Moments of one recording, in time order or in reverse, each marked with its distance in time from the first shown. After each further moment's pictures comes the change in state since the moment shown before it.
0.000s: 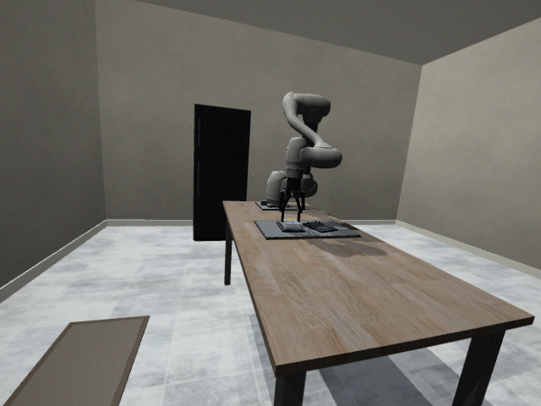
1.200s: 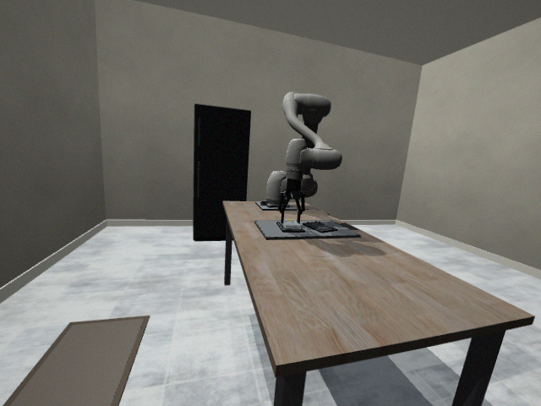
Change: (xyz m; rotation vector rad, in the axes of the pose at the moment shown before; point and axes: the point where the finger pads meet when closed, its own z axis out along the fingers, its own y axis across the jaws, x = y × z) arm 0.000 0.000 0.007 0.000 0.000 0.000
